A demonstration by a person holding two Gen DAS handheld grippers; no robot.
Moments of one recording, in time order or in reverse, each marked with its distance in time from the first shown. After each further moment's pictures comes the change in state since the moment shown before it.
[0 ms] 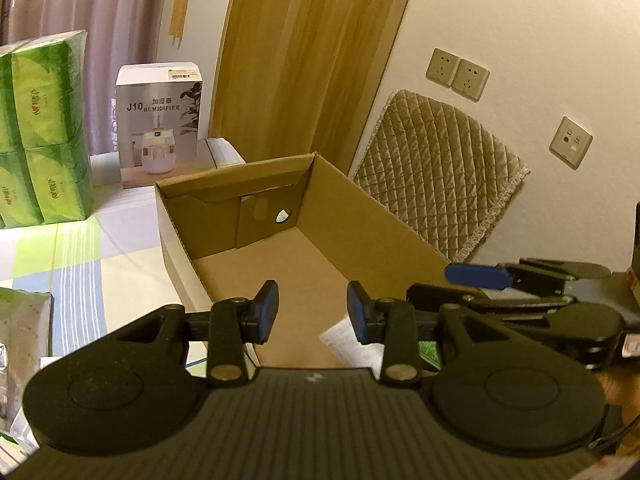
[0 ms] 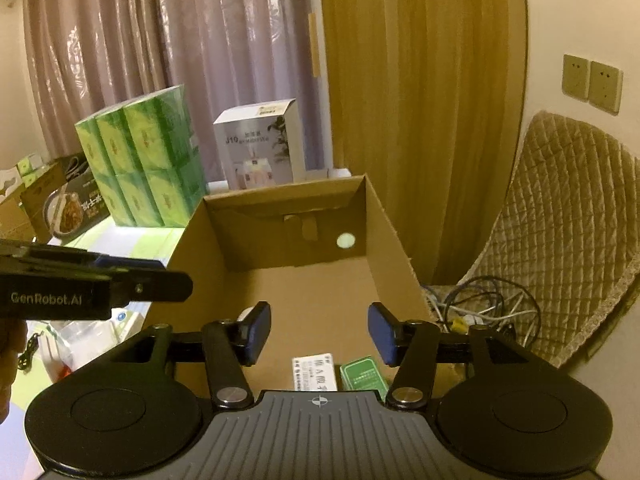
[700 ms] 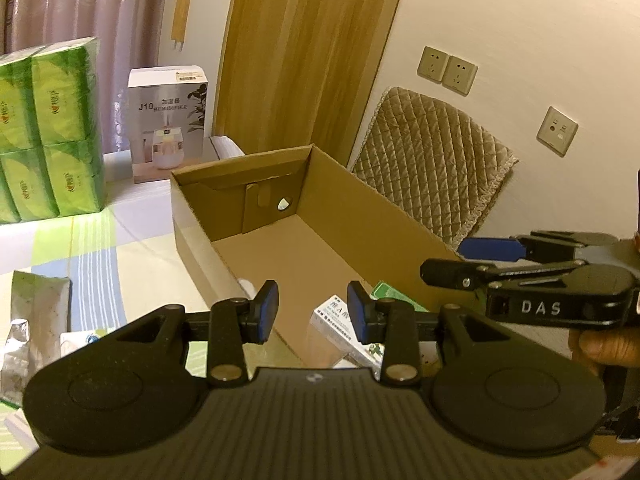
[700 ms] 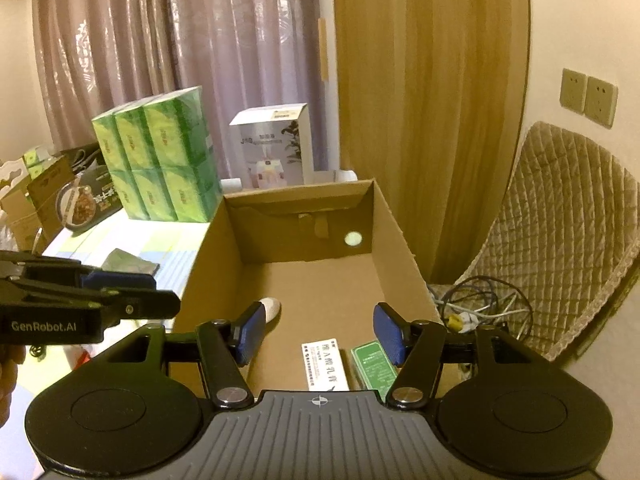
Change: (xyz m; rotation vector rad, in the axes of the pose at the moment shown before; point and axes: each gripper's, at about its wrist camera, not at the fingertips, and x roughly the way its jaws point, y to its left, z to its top) left arm -0.038 -0.006 -0.021 0.021 -0.004 0.006; right arm -0.038 0.025 -0.003 -0.032 0.001 -0.002
